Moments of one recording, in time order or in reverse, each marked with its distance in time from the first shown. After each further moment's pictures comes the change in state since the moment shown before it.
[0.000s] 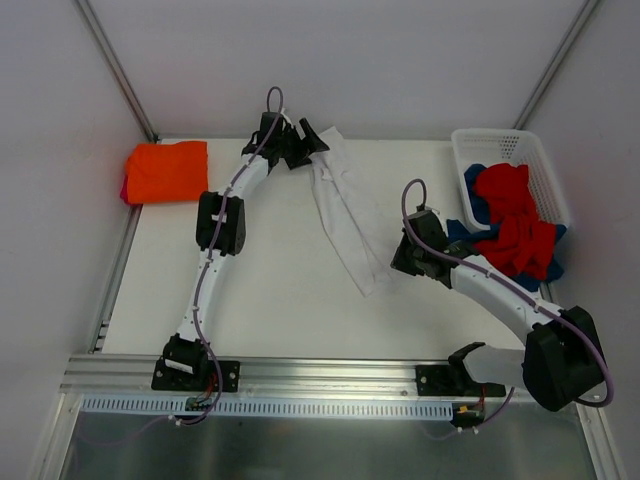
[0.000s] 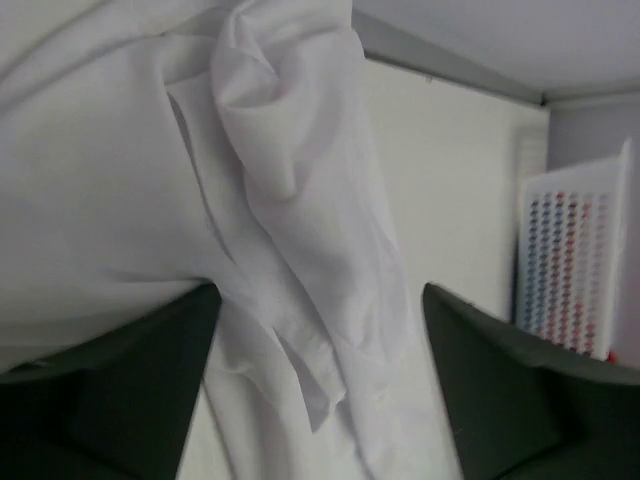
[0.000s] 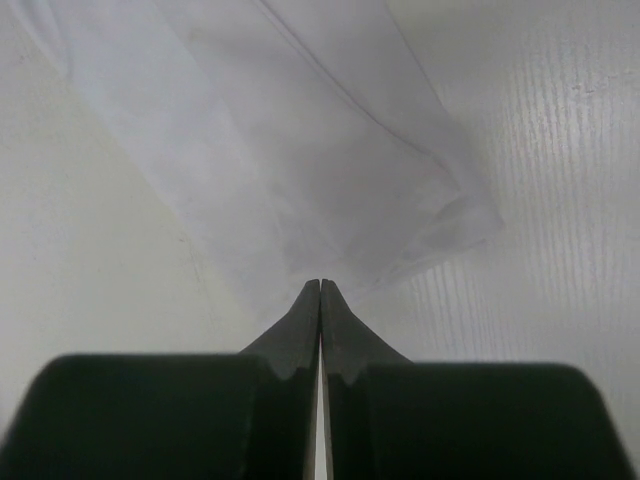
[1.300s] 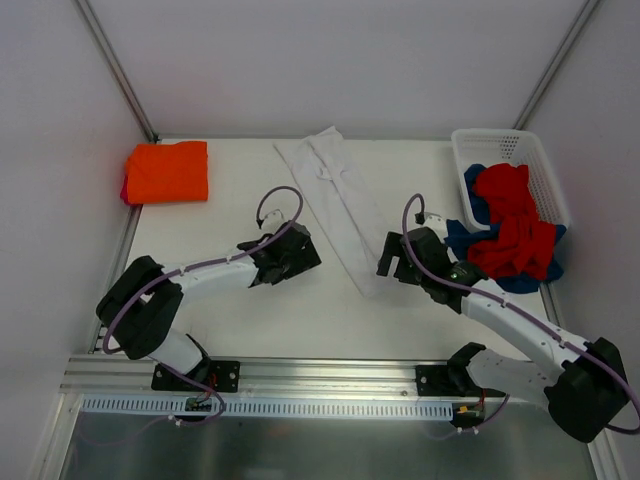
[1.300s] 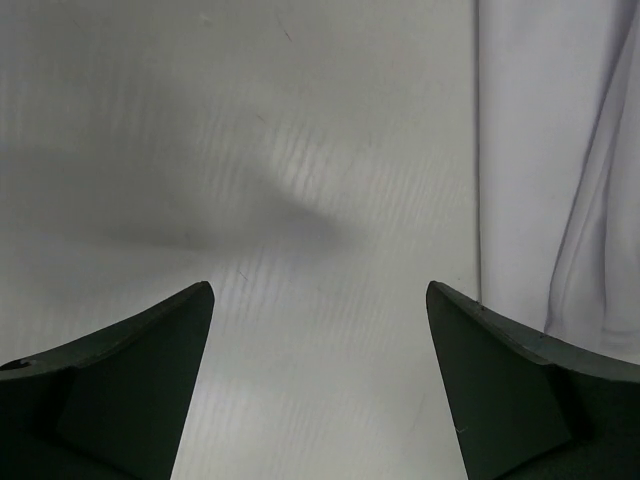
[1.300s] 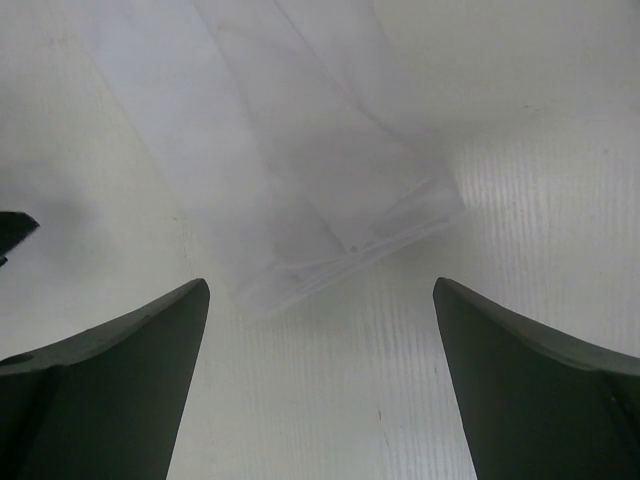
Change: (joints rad) left arm -0.461 -1.266 -1.668 0.021 -0.699 -0.244; right arm 0.158 -0.172 -0.069 -0.011 0.196 -0.049
